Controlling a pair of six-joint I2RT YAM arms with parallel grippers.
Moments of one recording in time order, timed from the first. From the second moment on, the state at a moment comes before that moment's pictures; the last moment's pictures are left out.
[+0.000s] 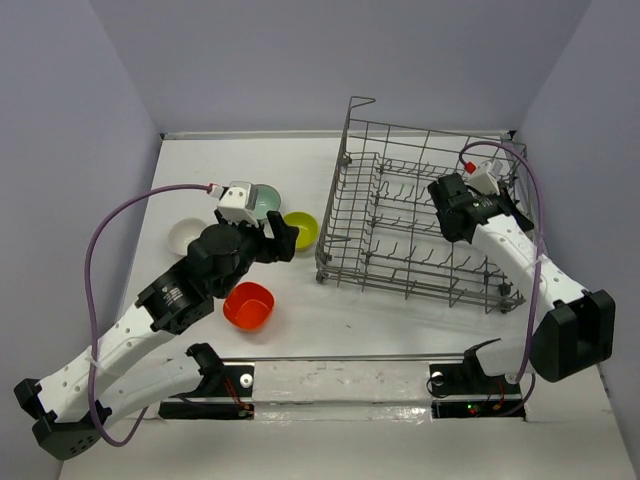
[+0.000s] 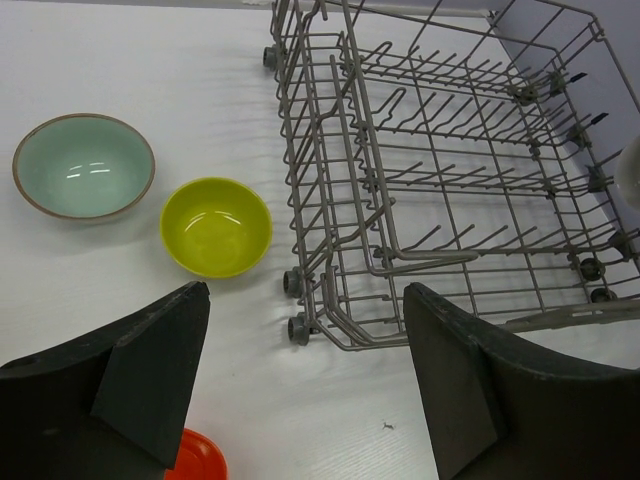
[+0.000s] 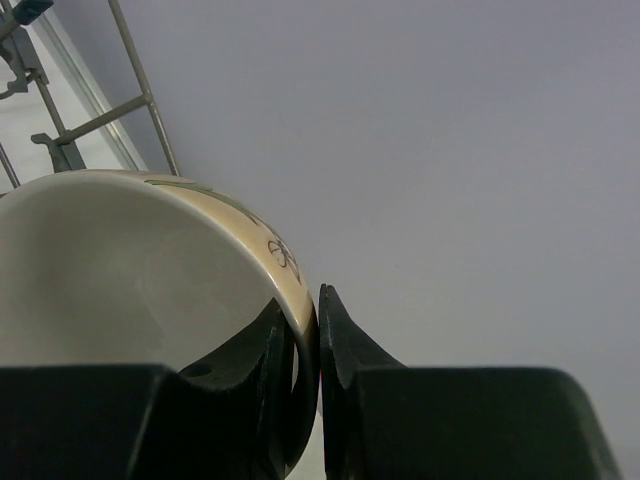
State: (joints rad) left arm -0.86 0.77 0.95 -0.43 -0.41 -0.44; right arm 0.34 1.33 1.16 -1.04 1.40 0.18
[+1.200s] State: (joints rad) left arm -0.80 0.82 0.92 -0.40 -0.28 -0.35; right arm 0.25 1.46 1.06 -0.80 1.41 -0.03
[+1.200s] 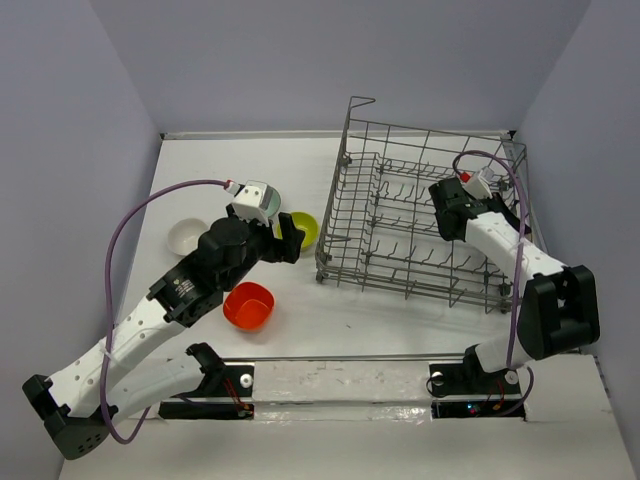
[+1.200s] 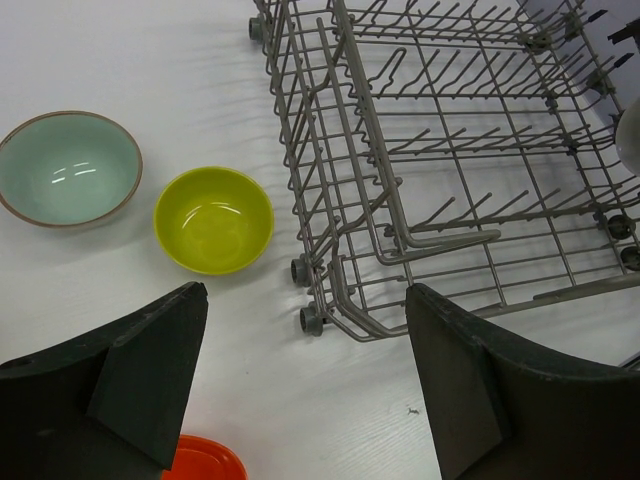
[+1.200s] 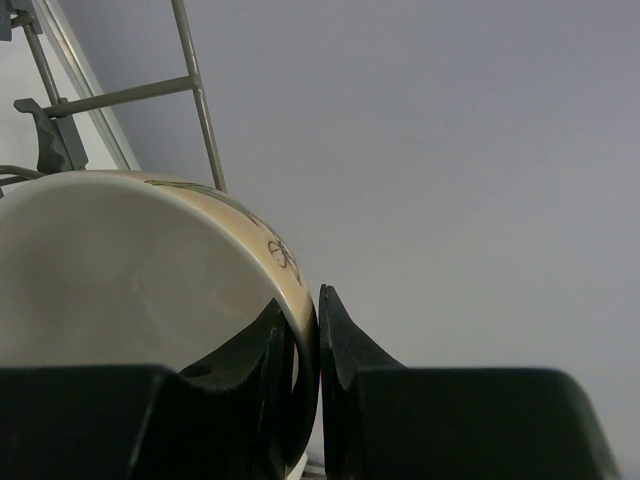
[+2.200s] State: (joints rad) left arm -0.80 0.82 0.91 -0.39 -0.28 -0.35; right arm 0.26 1.49 1.03 -0.69 1.44 -0.10
